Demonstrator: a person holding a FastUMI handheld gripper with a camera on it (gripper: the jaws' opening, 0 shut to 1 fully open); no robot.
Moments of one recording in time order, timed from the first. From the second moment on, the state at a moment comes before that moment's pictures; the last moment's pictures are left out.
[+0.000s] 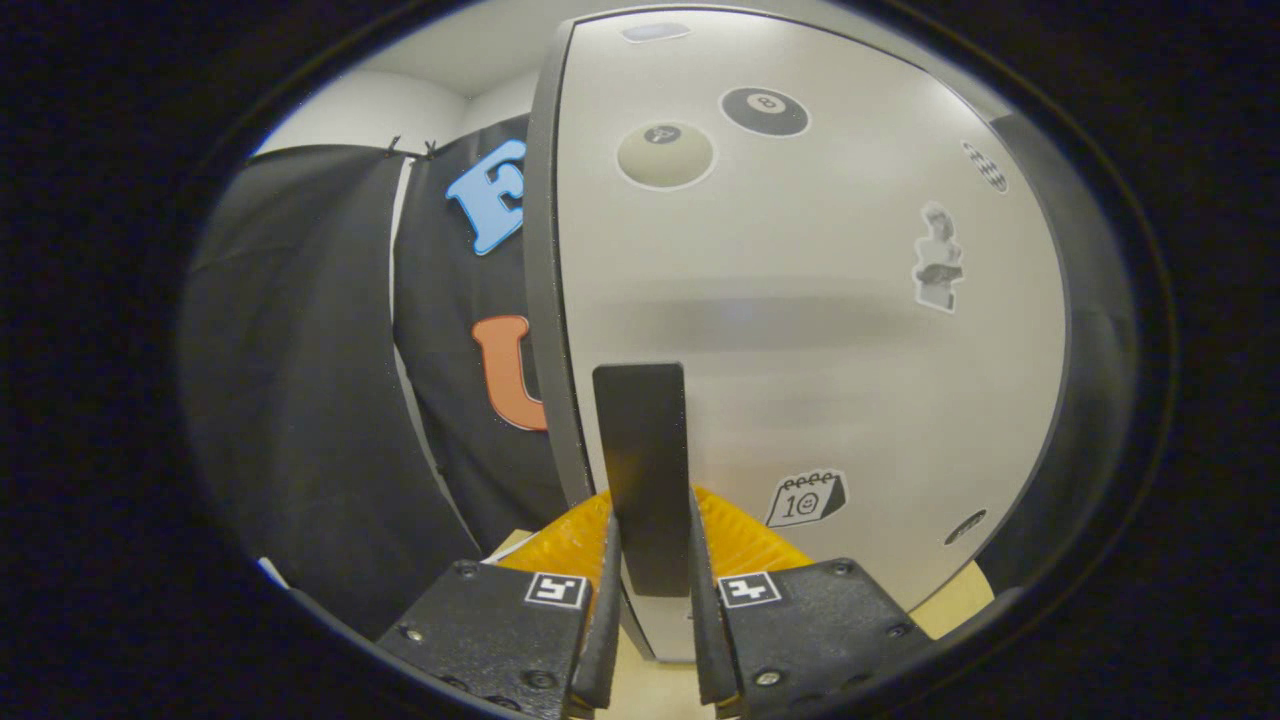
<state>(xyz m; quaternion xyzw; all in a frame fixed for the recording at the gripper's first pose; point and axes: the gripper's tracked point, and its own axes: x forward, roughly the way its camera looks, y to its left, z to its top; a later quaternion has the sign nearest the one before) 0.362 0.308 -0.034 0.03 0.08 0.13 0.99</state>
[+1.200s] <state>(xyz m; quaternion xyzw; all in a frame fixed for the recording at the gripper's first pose) 0.163 0.127 -0.034 0.03 0.07 0.07 0.99</state>
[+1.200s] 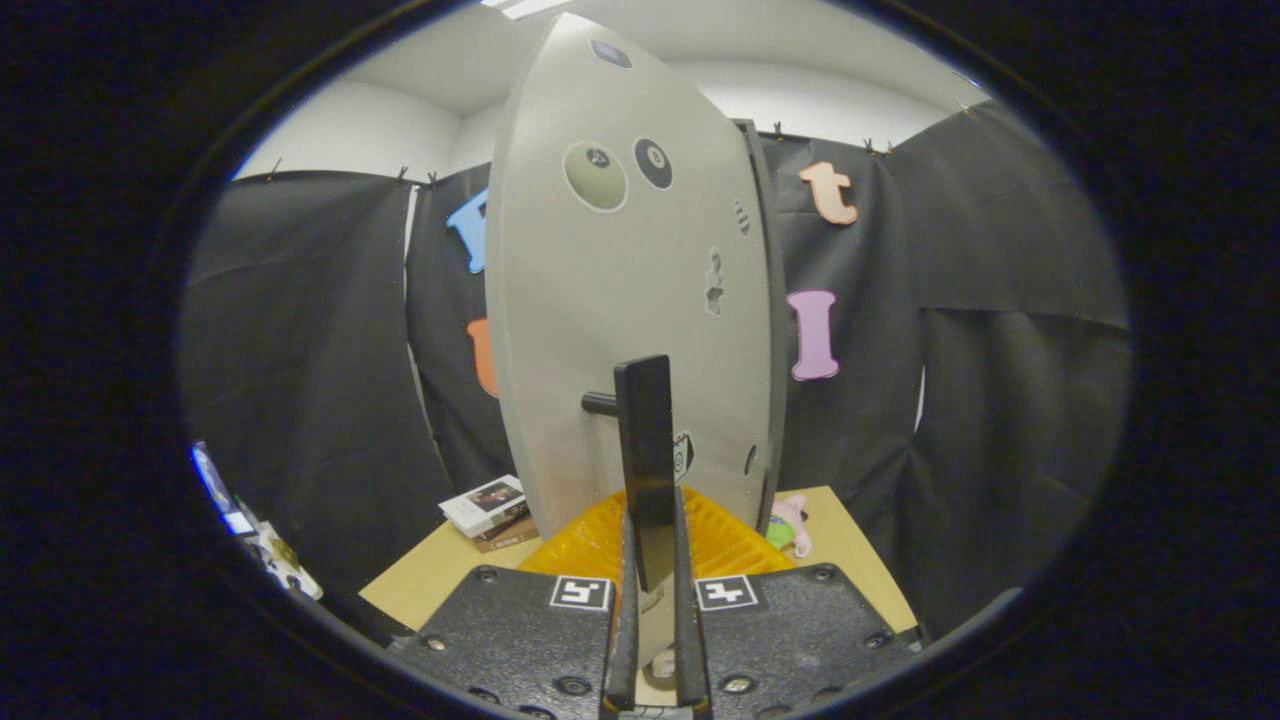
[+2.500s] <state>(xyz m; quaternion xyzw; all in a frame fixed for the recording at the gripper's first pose) 0.116 -0.030 -0.049 0.05 0.08 0.03 1.00</state>
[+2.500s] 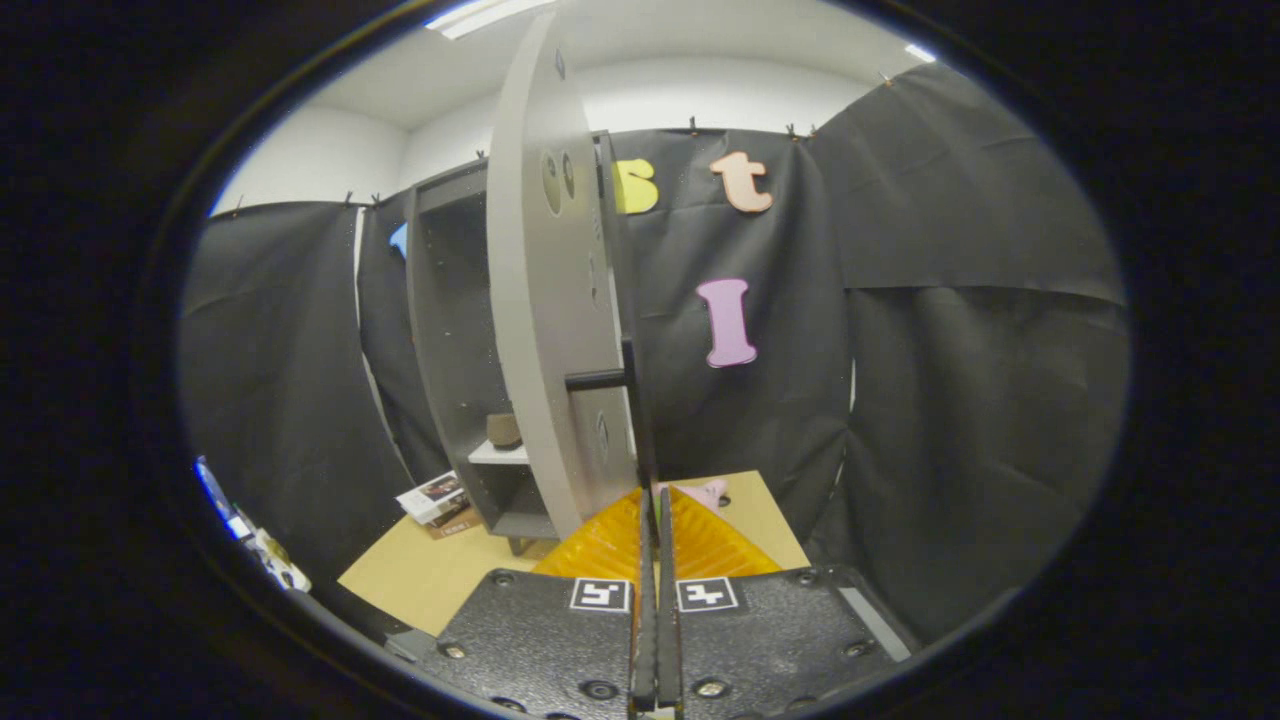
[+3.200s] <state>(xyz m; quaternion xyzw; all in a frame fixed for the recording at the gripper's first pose) 0.064 0.083 -0.169 0.05 0.14 0.02 0.99</state>
